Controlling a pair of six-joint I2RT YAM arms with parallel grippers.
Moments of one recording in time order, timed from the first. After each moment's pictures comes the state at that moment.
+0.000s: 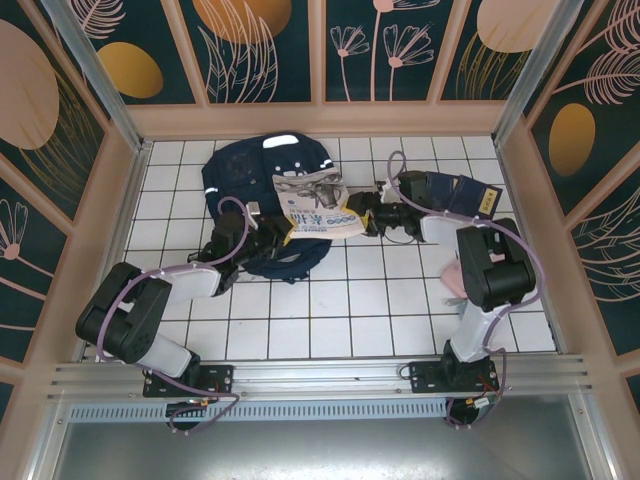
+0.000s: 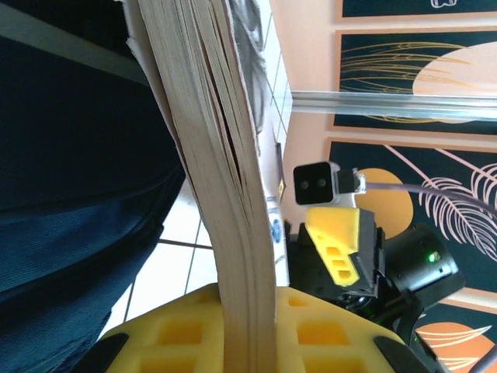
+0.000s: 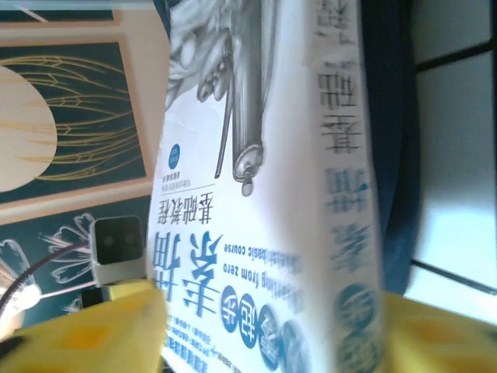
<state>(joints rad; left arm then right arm) -0.46 1.52 0.55 0.67 0.43 -1.44 0.28 1.77 0.93 0.21 -0.89 1.04</state>
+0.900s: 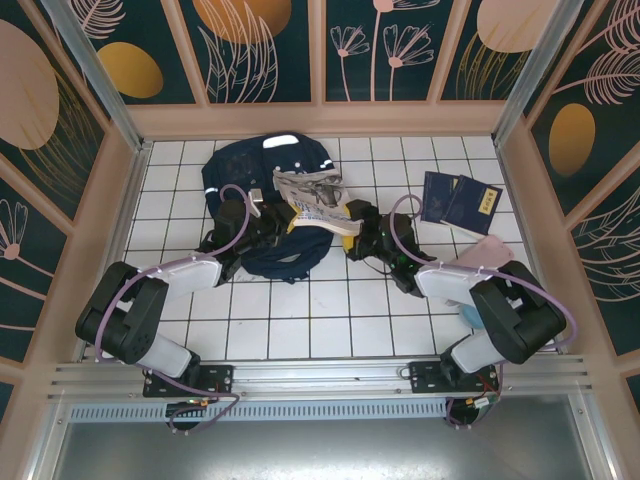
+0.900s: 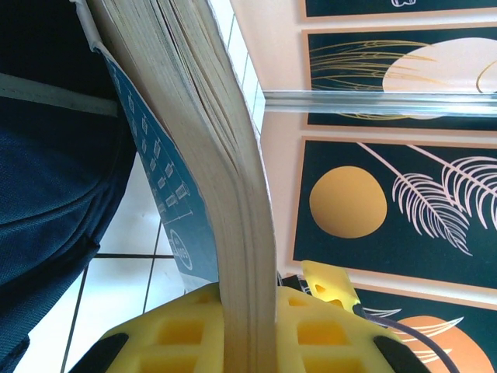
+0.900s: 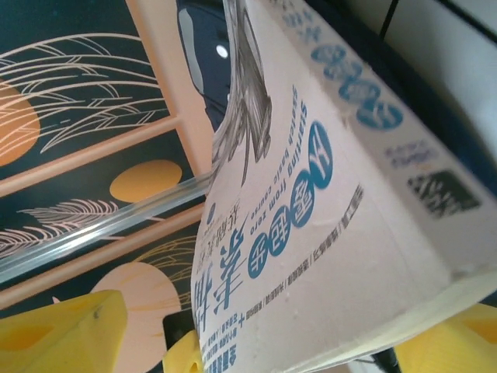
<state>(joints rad) -0.46 1.51 0.65 0.61 0.44 -1.44 0.61 1.47 0.56 0.61 -0.12 1.85</state>
